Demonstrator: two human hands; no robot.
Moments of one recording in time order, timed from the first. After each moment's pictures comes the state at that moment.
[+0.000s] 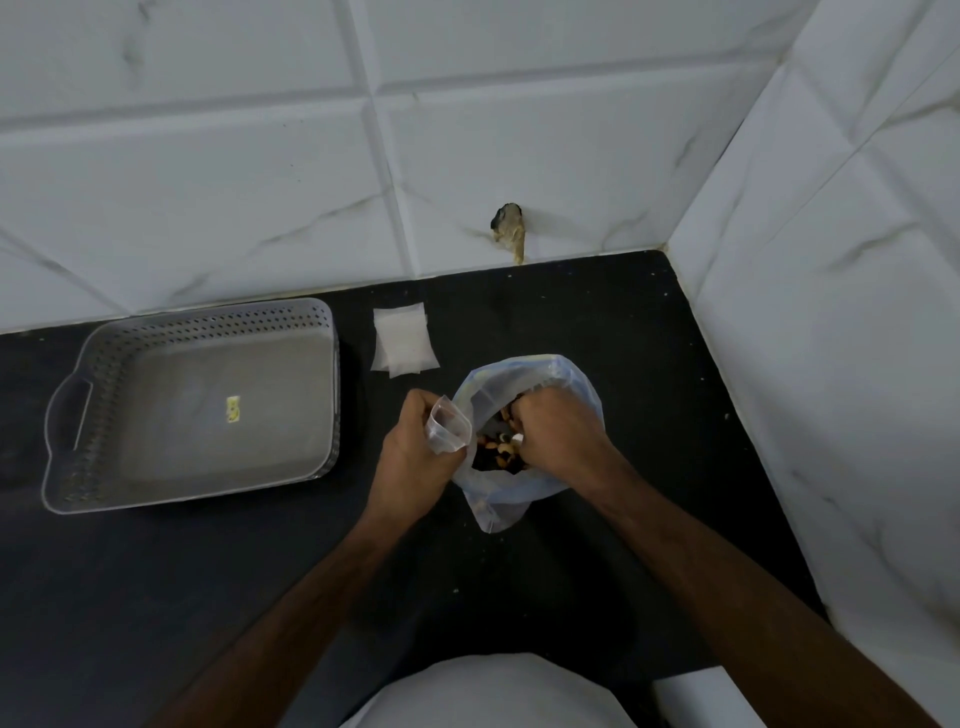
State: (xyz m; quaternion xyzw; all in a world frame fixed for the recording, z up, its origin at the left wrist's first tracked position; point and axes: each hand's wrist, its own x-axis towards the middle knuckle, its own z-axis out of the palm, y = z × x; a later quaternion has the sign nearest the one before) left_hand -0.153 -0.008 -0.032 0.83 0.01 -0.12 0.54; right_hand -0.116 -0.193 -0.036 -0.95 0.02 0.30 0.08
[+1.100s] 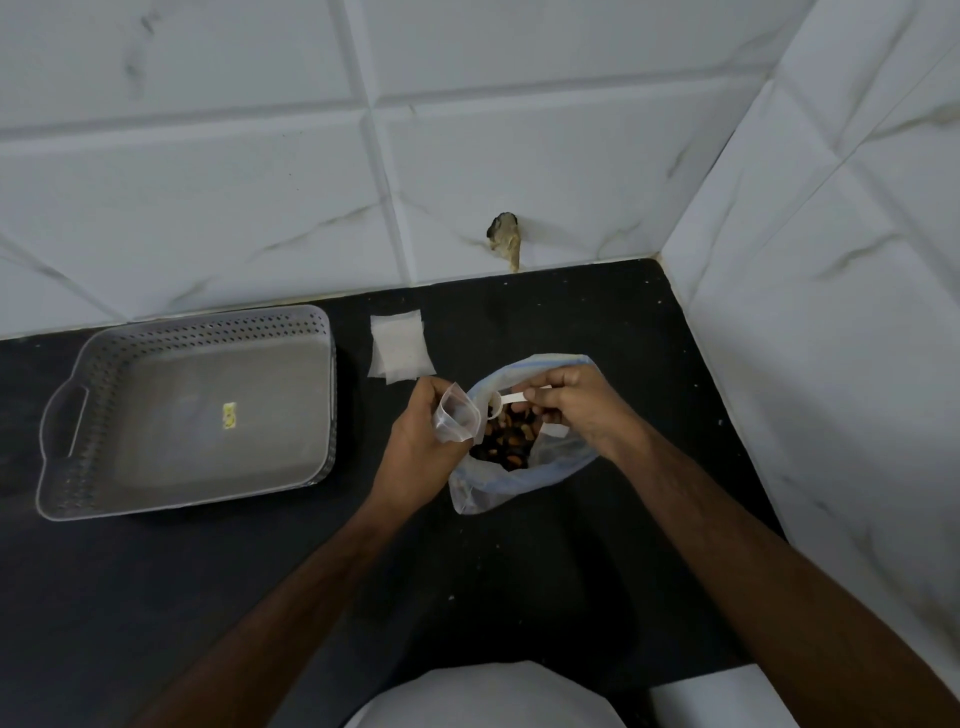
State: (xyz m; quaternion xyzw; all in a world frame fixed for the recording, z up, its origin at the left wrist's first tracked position) left_hand -0.136 -0.014 -0.034 0.83 -0.06 -0.10 0.55; right_hand -0.116 -0.233 -0.020 -0.75 0.19 0.22 0.60
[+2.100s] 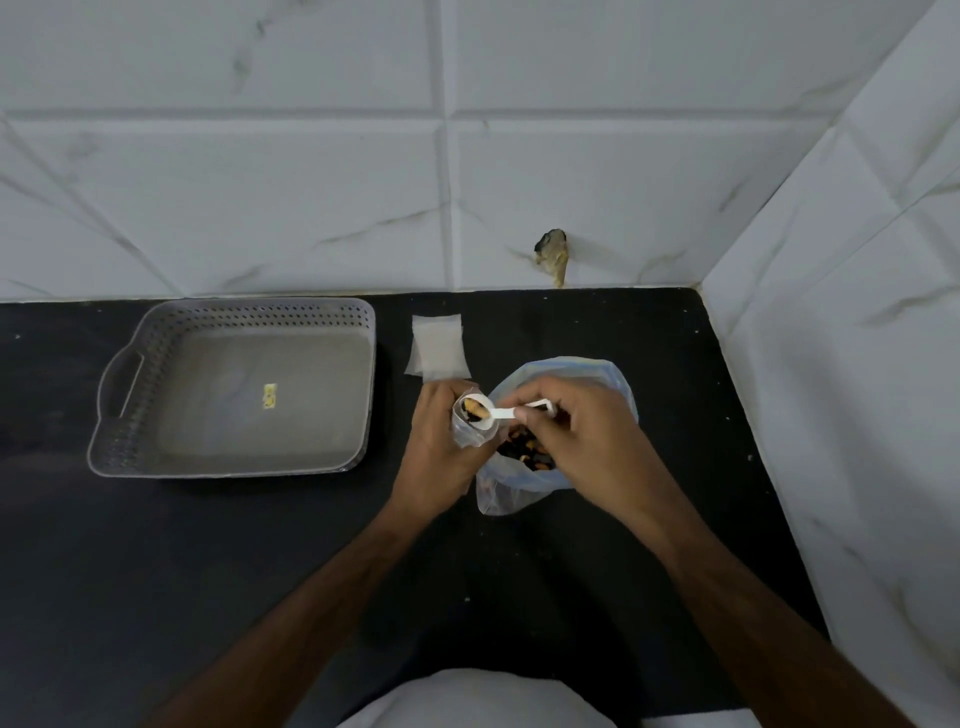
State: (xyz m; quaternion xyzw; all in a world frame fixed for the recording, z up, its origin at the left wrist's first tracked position) left_hand -0.147 -0.001 -0.040 0.81 -0.09 0.02 0.59; right_hand -0.160 -0.178 0.059 -0.89 -0.10 0.02 0.44
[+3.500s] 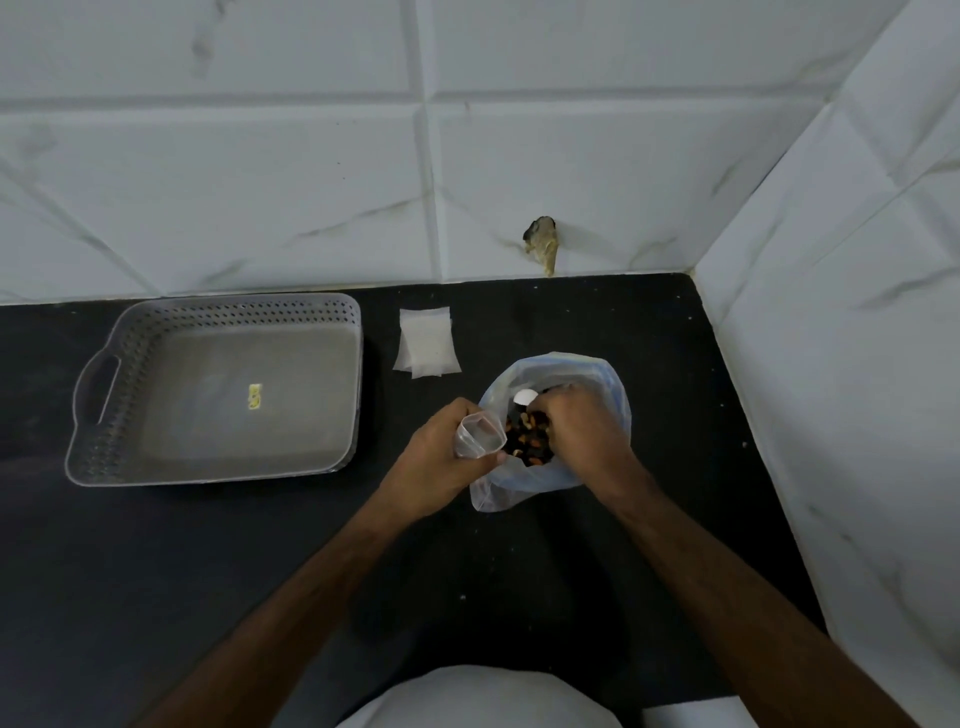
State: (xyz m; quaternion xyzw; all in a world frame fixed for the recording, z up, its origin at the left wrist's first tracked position) left_hand -0.141 0.008 -0.041 0.82 -0.10 -0.19 0.53; right_hand -0.112 -0.206 -0.049 -0.98 -0.05 0.17 0.13
